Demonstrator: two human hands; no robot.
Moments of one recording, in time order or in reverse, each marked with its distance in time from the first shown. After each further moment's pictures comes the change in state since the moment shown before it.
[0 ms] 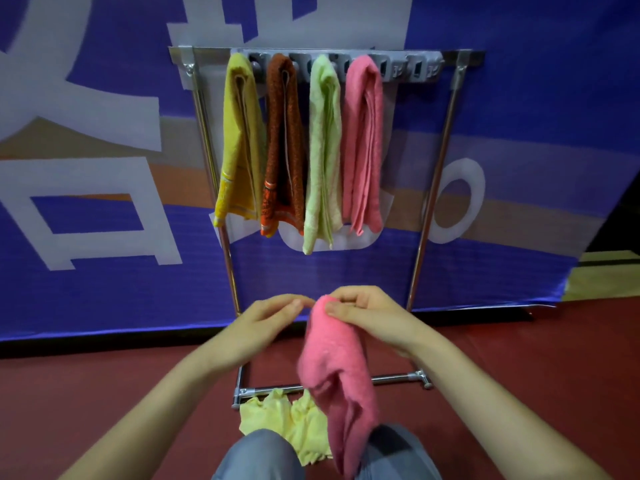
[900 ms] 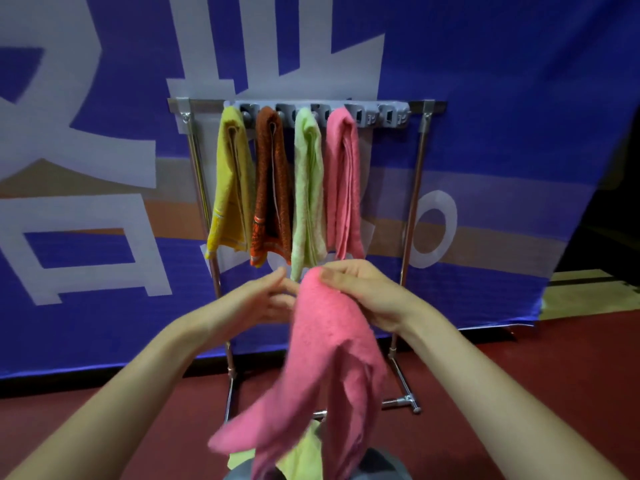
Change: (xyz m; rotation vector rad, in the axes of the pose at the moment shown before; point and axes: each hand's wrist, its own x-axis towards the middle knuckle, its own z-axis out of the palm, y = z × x) left_hand 0.018 0.057 -0.029 -0.315 -0.217 -0.050; right_hand -0.006 -0.076 -0.010 0.103 -0.027 -0.069
